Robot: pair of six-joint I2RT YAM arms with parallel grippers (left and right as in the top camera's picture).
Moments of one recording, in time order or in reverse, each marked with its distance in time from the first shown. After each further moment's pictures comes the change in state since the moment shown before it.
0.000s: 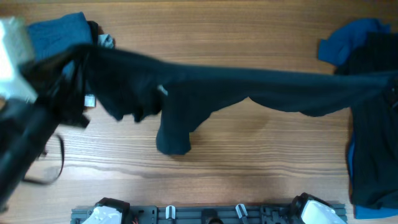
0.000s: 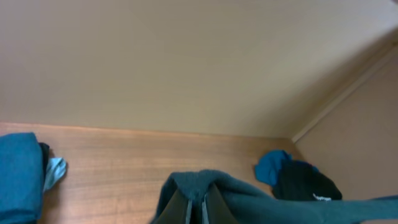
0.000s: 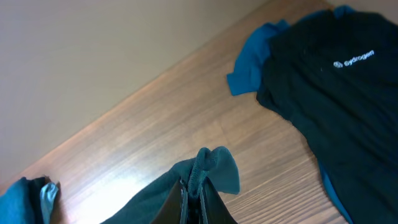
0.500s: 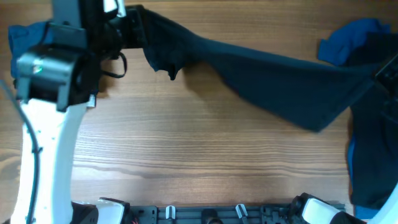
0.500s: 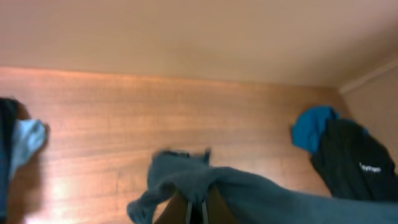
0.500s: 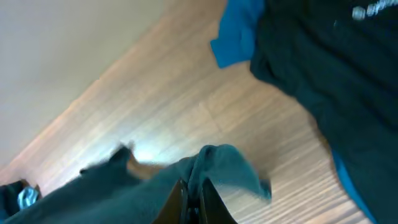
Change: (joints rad) left arm 0.000 0.325 -0.228 0.223 0.036 0.039; right arm 0.000 0.109 -0.319 0.211 0.000 0.040
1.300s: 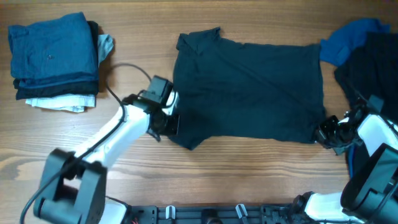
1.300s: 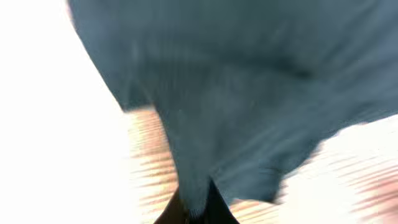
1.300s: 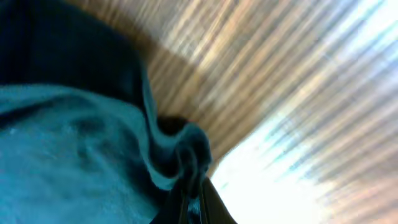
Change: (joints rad) left arm -0.143 0.076 -1.121 0.369 0.068 0.055; right arm -0.107 0.241 -1.065 0.638 0.031 0.127
